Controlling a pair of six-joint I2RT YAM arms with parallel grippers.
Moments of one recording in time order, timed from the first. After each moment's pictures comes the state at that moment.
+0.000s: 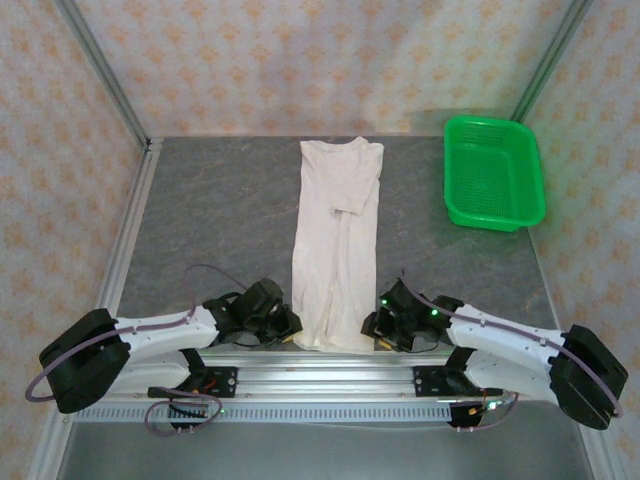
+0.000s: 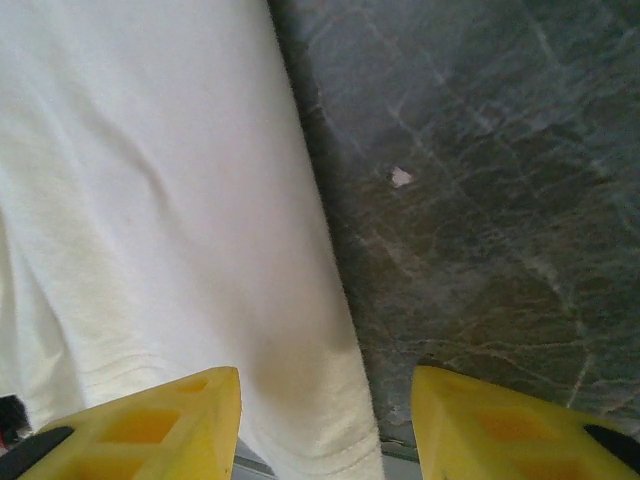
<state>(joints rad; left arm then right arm) -0.85 1.15 0.34 -0.12 0.28 -1.34 0.87 1.00 0.38 -0.51 -0.27 1.26</state>
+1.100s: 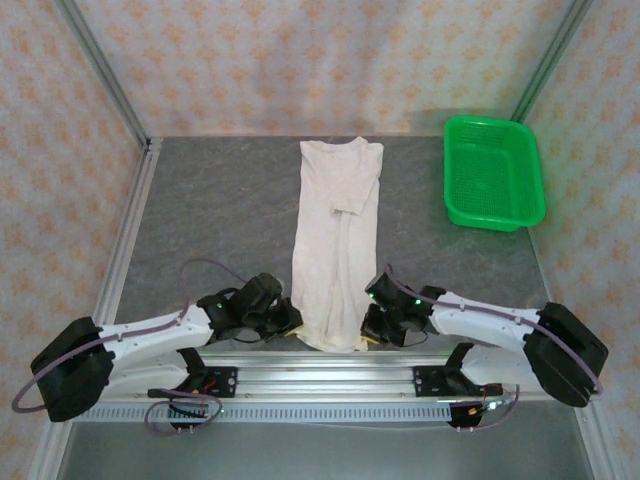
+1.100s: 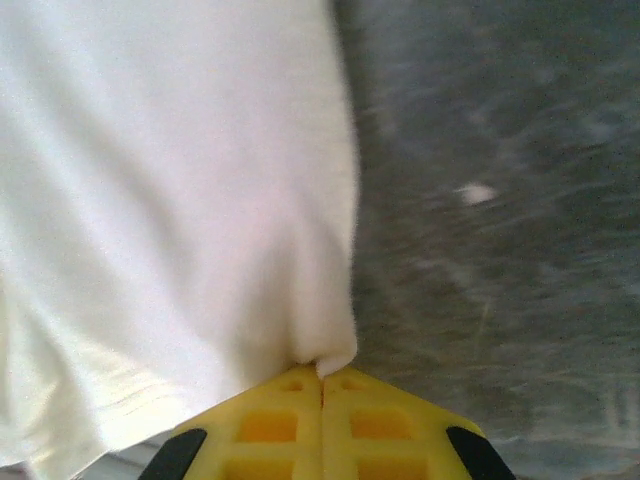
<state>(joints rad) -0.85 1.07 0.40 -0.22 0.26 -1.33 0.89 1.16 0.47 -0.49 -0.29 1.28</state>
